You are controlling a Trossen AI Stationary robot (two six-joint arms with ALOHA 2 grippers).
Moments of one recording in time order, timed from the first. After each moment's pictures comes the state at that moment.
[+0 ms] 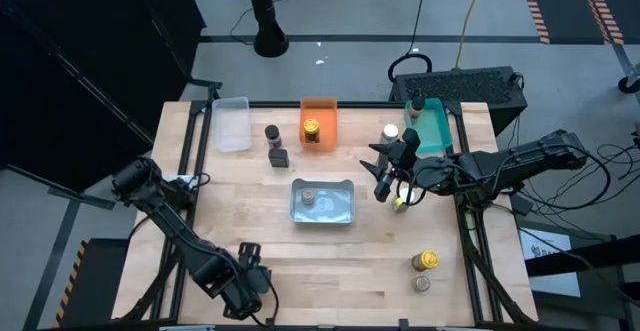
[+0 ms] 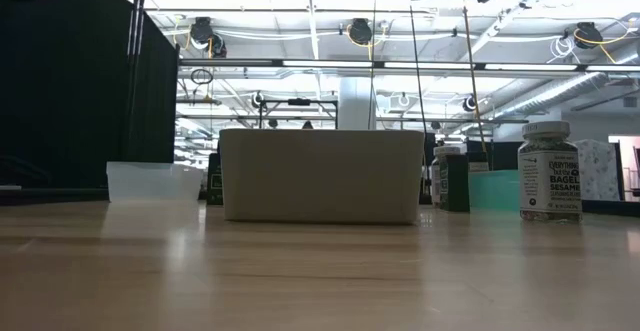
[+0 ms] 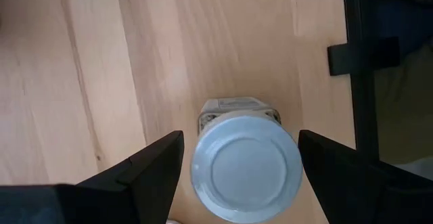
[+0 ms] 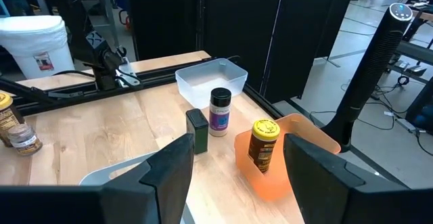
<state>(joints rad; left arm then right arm) -0.80 1.74 1.31 -0.88 -0.11 -0.64 0.24 1.11 0.96 -0.22 0.72 0.25</state>
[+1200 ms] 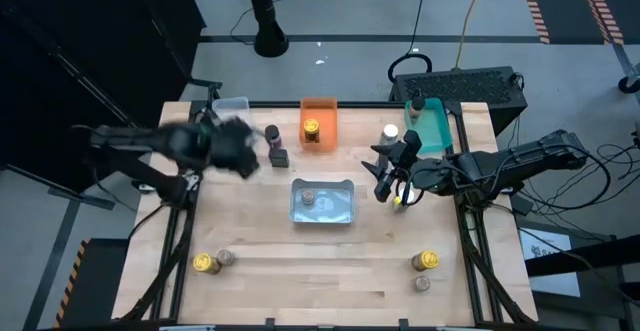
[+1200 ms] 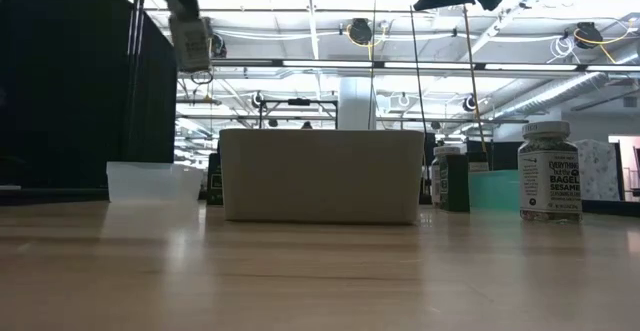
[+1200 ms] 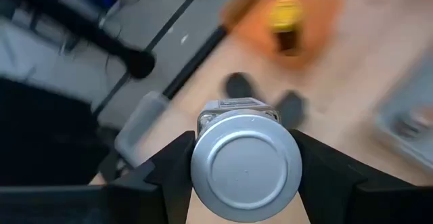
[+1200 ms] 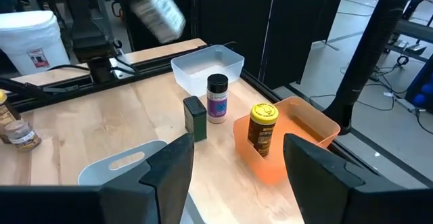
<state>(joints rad) -0.05 1.30 1.53 -1.50 -0.68 -0.64 0.24 1.11 0.96 -0.28 0.73 0.35</state>
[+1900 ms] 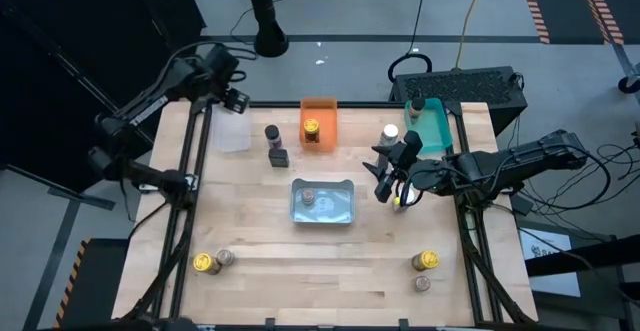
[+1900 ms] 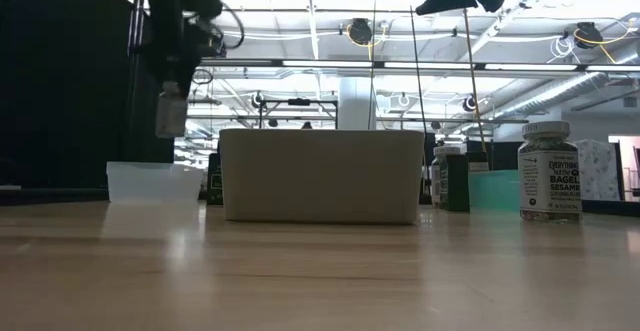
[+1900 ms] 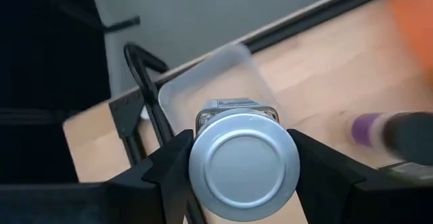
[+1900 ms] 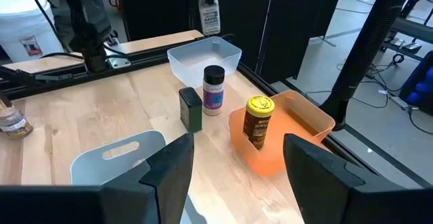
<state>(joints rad) 0.90 1.37 1.37 -1.18 -0.26 -0.19 0.24 1.11 0.96 -0.32 0.73 0.34</state>
